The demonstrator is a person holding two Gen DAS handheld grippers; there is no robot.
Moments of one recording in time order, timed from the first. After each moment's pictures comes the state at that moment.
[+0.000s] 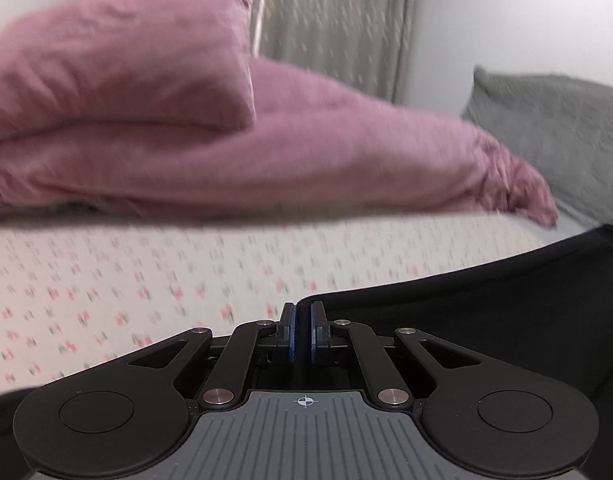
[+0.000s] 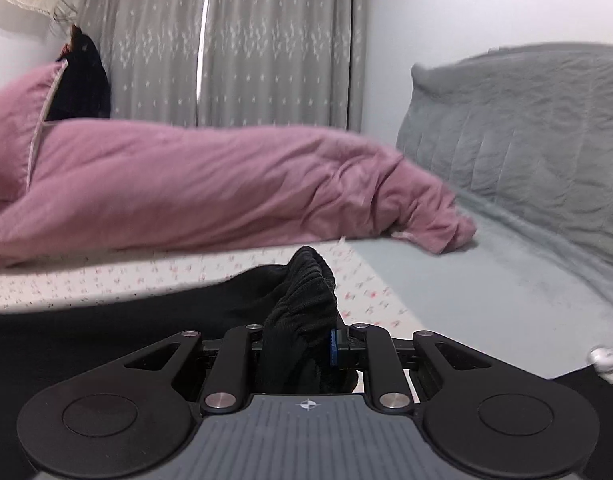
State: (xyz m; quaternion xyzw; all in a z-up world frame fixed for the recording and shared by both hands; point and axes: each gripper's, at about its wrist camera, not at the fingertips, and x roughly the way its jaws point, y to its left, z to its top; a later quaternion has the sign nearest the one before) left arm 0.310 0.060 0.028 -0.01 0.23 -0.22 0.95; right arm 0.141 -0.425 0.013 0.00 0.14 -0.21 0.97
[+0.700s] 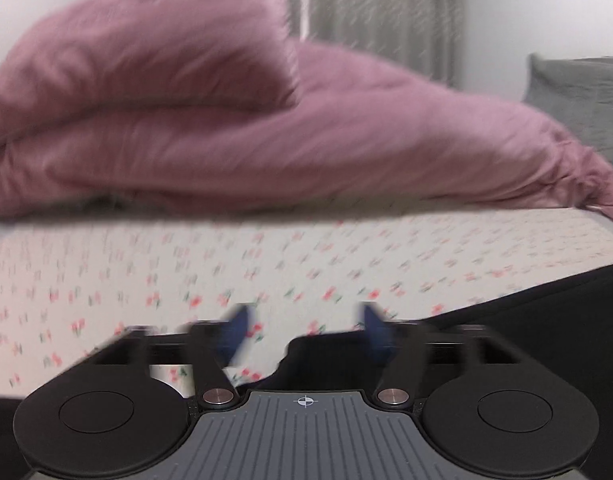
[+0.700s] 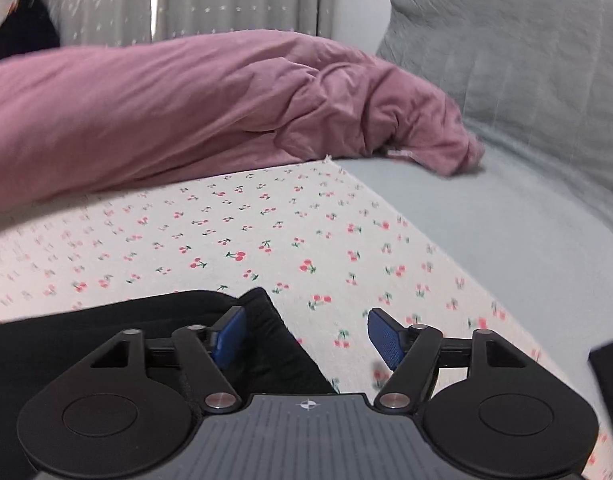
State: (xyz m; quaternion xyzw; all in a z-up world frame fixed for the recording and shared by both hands) left arm 0.356 0.020 -0.018 0.03 0.23 -0.14 0.96; right arm 0.264 -0.484 -0.061 0.08 0.25 -0.25 0.93
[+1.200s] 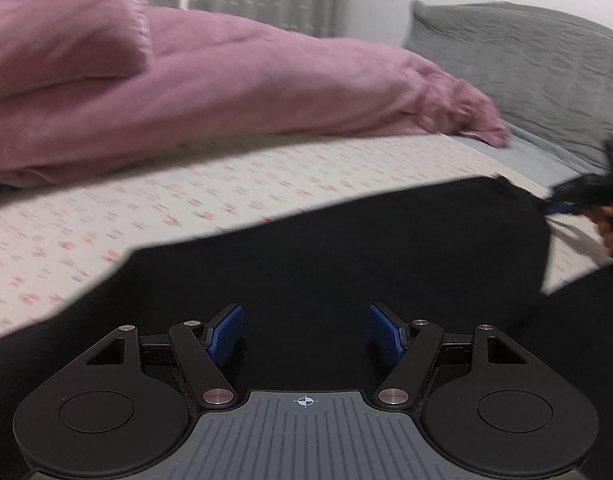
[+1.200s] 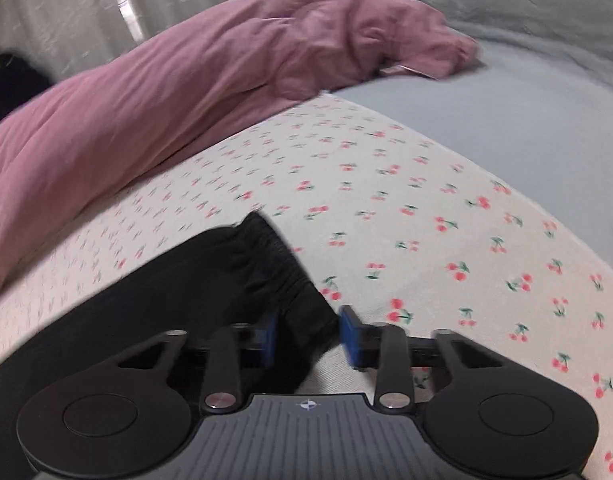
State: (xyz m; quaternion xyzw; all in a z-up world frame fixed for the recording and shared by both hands) left arm 0.276 -0.021 -0.030 0.06 0.30 -0.31 0.90; right arm 0.228 -0.487 -0.086 0.17 0.29 -0.19 0.92
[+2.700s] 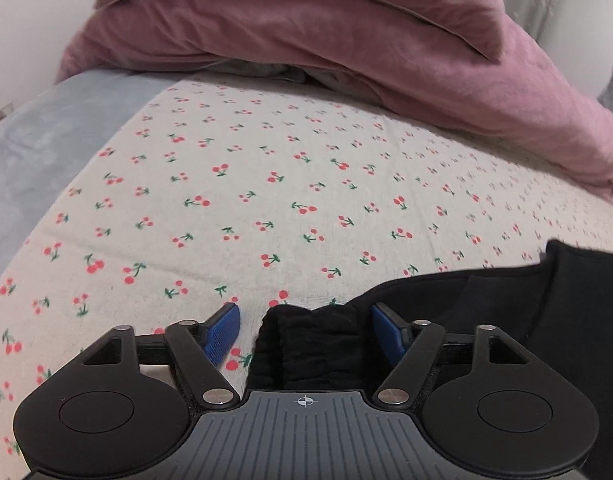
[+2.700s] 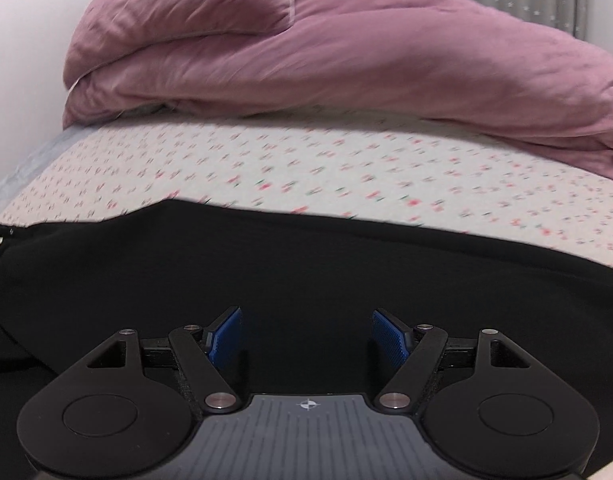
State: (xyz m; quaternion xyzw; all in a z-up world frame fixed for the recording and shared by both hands) left arm 0.341 0.288 -0.031 -0.05 0.40 -0.08 0.91; right arm 0.288 -0.190 -0.068 -0.02 0.36 0.08 0.93
